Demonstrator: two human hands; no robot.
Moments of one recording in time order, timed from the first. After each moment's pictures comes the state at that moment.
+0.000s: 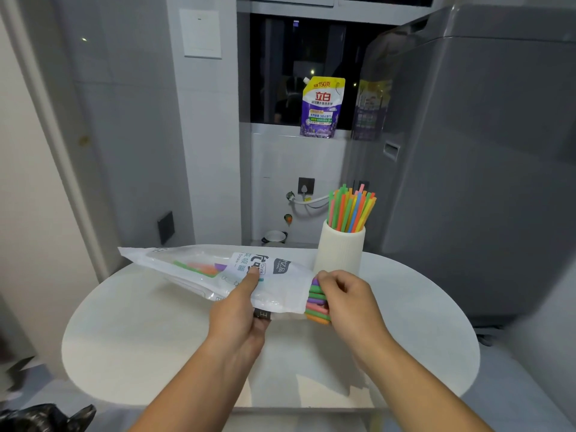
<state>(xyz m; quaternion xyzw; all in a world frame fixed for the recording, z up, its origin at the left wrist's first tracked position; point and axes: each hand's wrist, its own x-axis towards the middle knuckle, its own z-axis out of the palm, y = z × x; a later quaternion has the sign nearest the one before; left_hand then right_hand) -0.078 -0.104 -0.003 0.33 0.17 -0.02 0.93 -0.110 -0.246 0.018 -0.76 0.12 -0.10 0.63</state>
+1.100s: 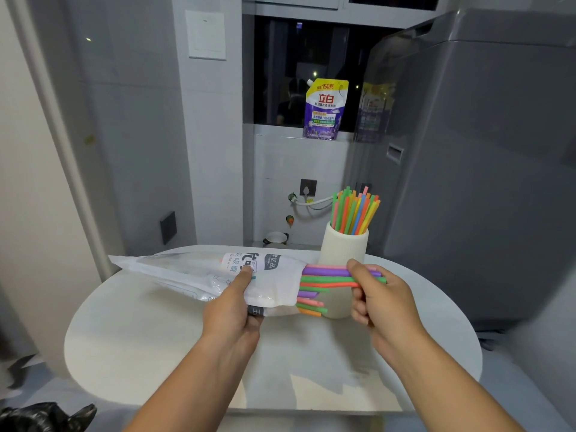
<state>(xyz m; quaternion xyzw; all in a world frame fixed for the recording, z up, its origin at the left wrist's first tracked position) -0.071 -0.094 -0.001 0.31 0.19 -0.01 0.93 -0.111 -0.277 0.030 -0.63 0.14 -0.13 0.75</state>
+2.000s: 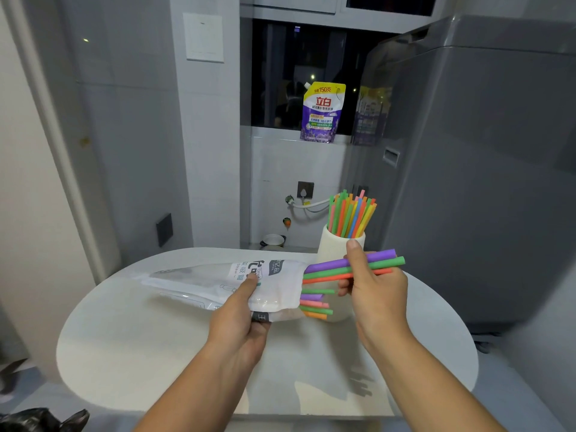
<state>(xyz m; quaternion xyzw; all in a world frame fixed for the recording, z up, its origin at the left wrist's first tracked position) -0.074 -0.105 0.000 0.22 0.21 -0.05 0.95 -0.098 -0.260 0.035 -0.64 0.16 -0.29 0.69</state>
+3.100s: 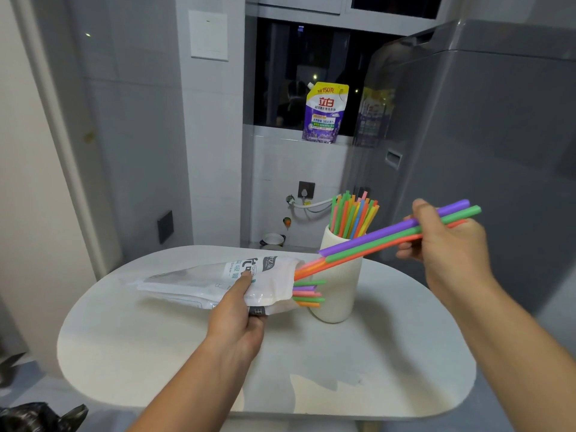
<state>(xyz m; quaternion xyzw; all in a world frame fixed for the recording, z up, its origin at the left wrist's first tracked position) -0.065 -0.101 -0.003 0.21 0.23 -0.04 0.95 -0.103 -0.322 0.110 -0.67 0.11 -0.35 0.65</state>
